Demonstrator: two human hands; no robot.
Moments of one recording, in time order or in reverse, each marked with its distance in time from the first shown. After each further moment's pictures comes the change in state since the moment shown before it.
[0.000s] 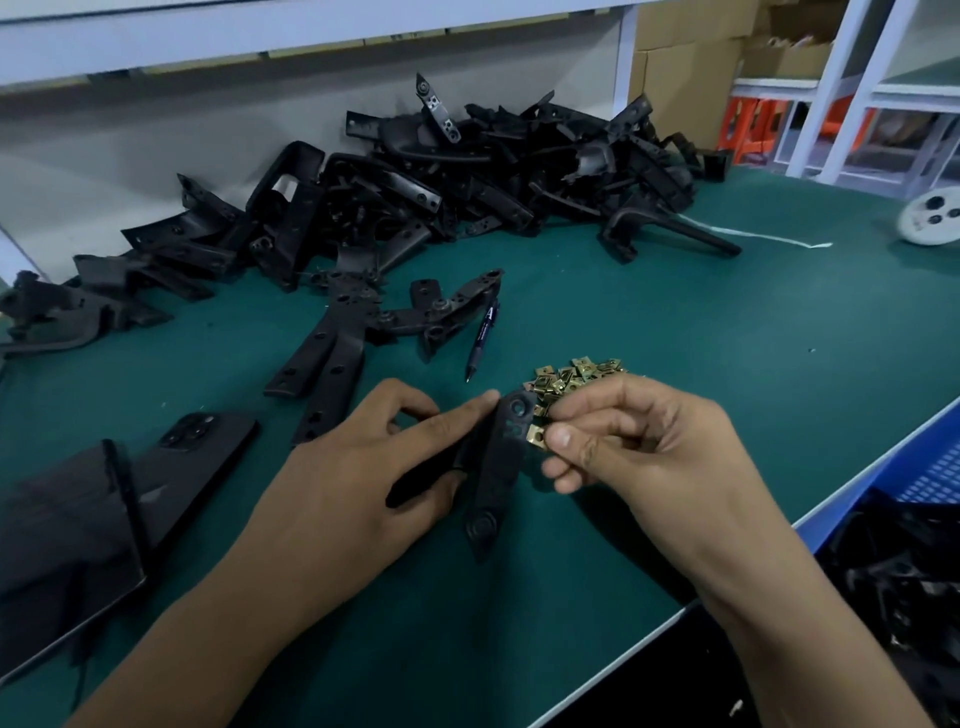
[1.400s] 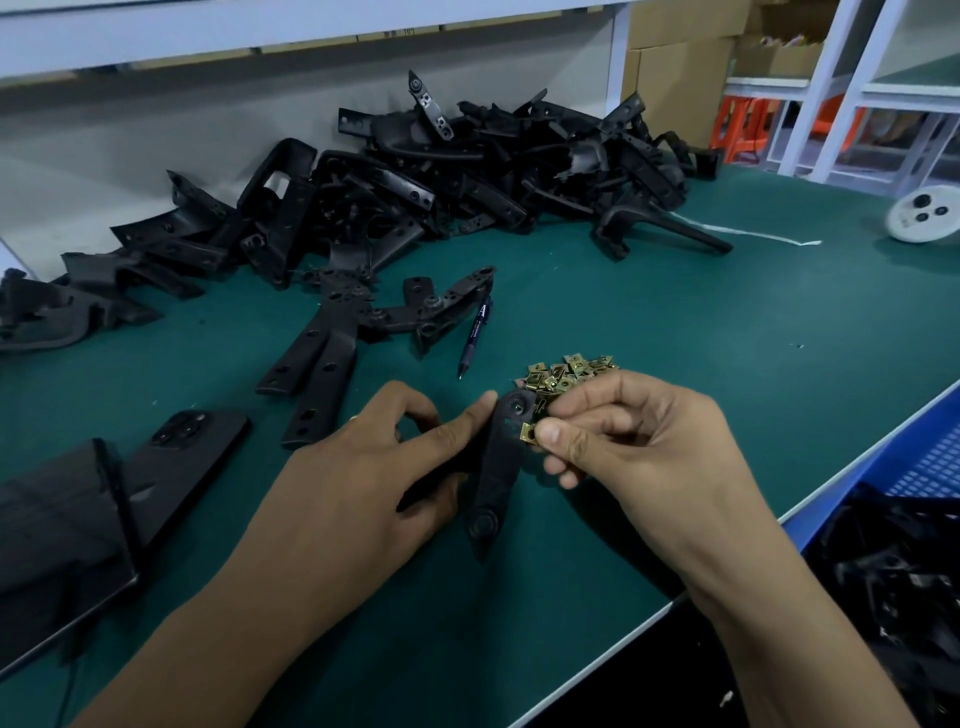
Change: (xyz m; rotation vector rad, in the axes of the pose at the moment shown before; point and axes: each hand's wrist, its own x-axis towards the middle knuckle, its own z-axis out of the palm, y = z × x) left_hand 0.000 0.010 0.004 0.106 0.002 0.012; right_hand -0.002 -0.001 0.000 -0.045 0.048 0.003
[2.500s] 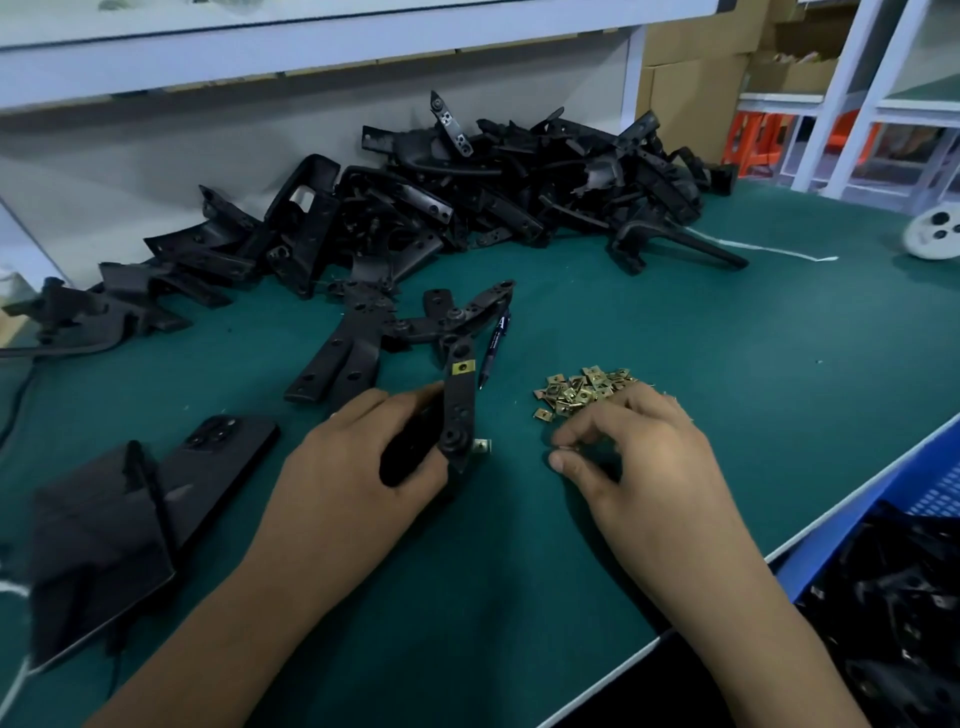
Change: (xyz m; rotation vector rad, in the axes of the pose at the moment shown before) left_hand 0.001 -0.014 0.001 -0.261 0.168 -0.273; right_hand 0.002 0.014 0.008 -0.925 0.077 -0.250
